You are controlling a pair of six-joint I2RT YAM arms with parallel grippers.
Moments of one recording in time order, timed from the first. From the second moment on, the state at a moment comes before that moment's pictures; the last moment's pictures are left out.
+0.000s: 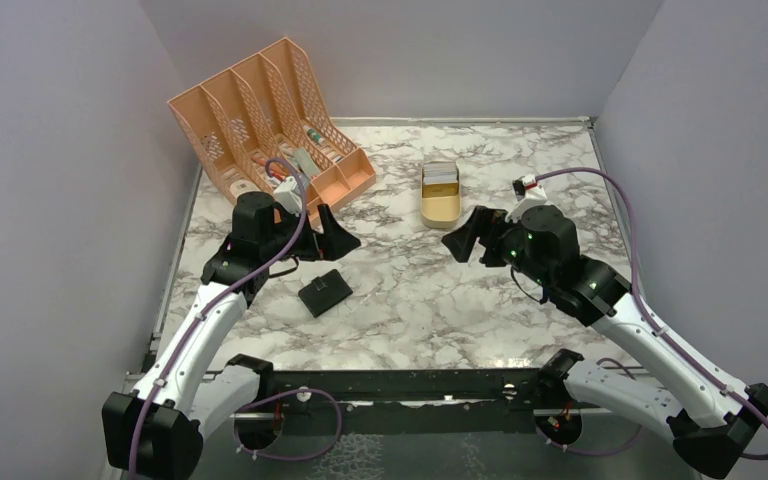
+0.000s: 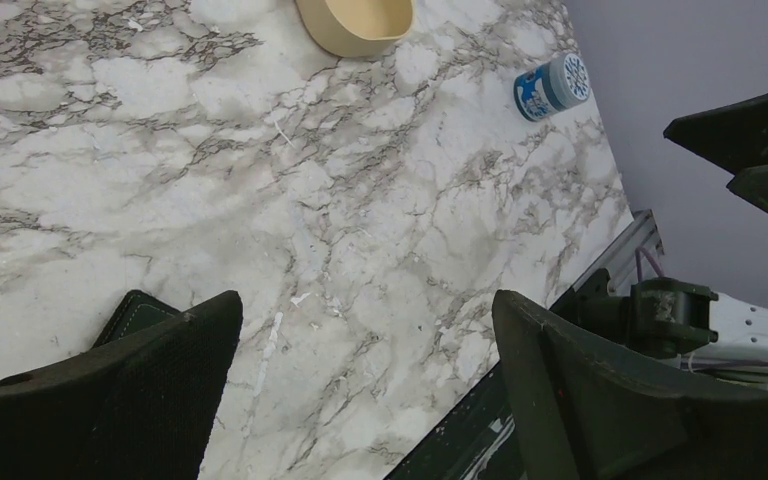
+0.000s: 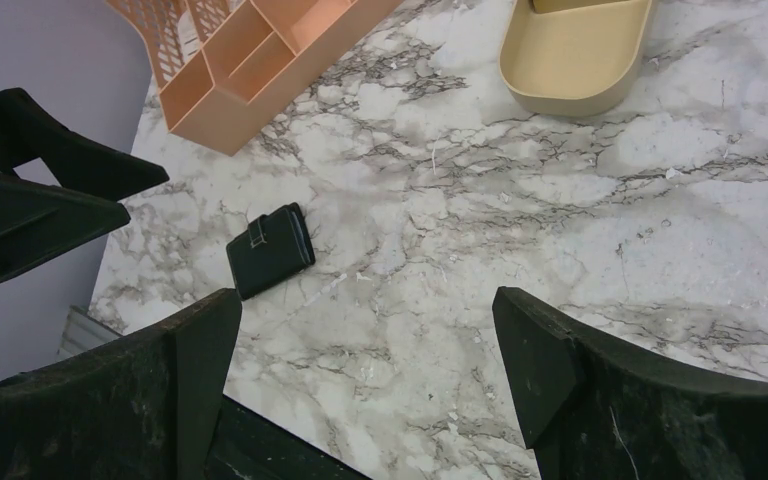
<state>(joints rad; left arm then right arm) -0.26 0.95 0.76 -0.30 0.57 -0.48 0.69 0.86 0.91 -0.47 0.14 0.62</state>
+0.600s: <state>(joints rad) -0.26 1.08 0.77 -0.41 0.29 -0.52 0.69 0.88 0.91 -0.47 0.14 0.62</state>
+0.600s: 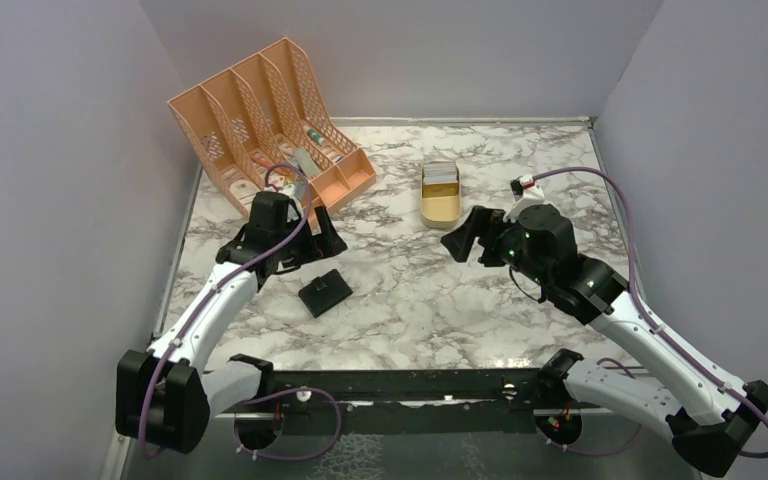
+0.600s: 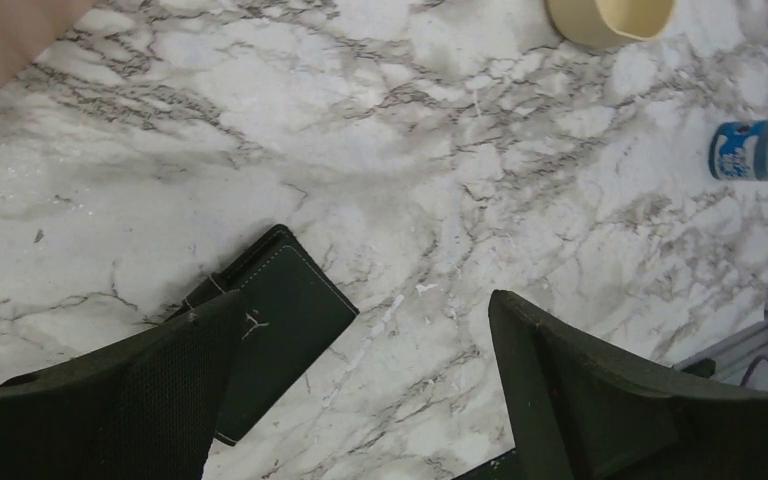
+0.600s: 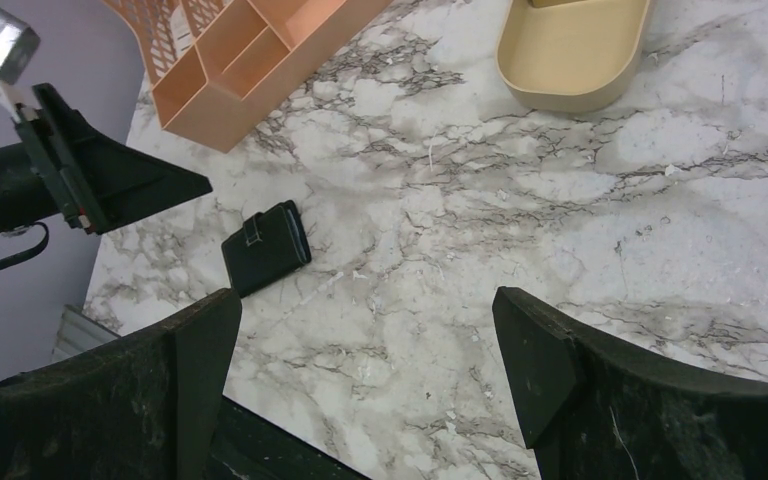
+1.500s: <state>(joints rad) -0.40 1.26 0.76 -0.54 0.04 -0.57 0.69 0.84 0.90 -0.47 0.14 0.61</state>
